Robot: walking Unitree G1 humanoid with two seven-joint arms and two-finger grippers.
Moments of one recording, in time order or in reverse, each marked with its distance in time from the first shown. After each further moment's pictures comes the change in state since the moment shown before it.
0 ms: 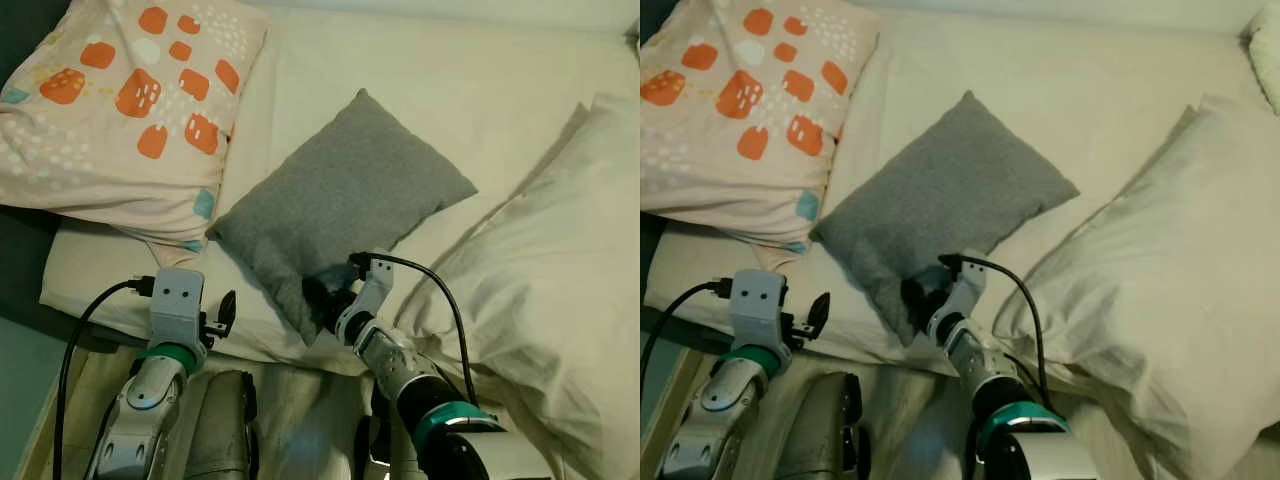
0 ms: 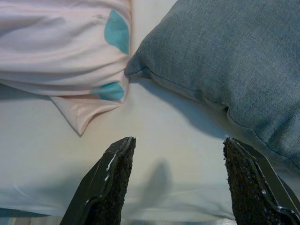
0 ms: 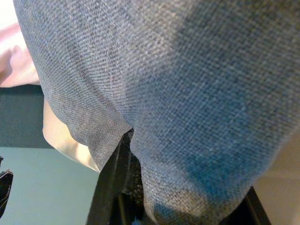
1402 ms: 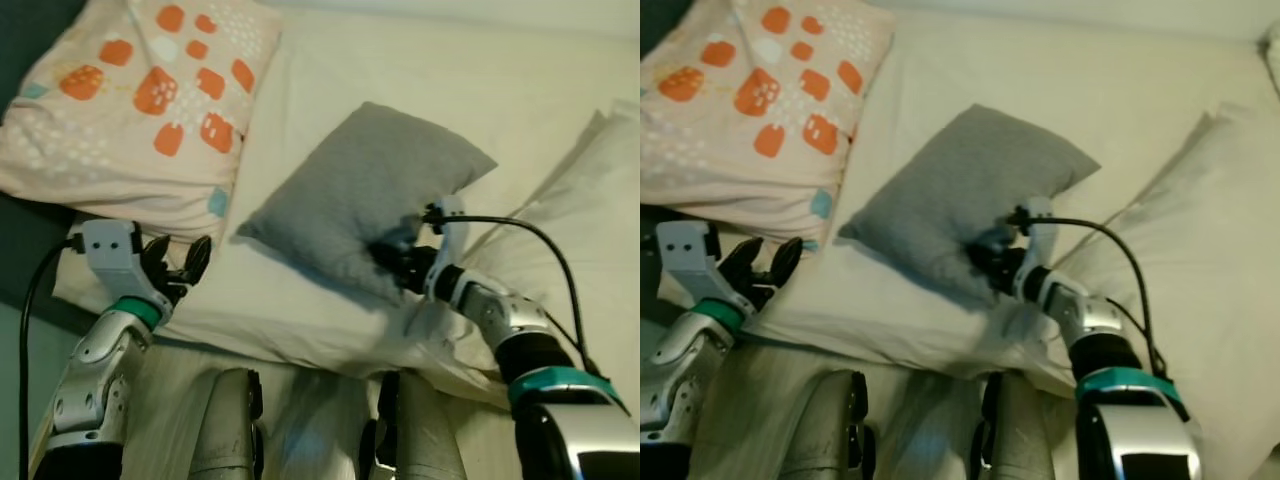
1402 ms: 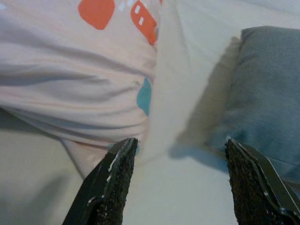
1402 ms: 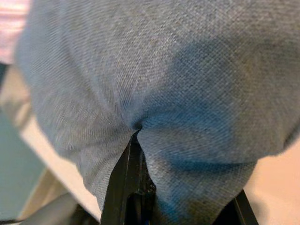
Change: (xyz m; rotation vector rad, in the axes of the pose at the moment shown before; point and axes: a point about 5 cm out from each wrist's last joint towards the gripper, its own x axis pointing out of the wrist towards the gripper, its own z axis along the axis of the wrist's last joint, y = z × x) left arm 0.024 0.035 0.045 -0.260 -0.165 -0.151; right arm -0.056 -0.072 0.134 -0.390 0.006 -0.034
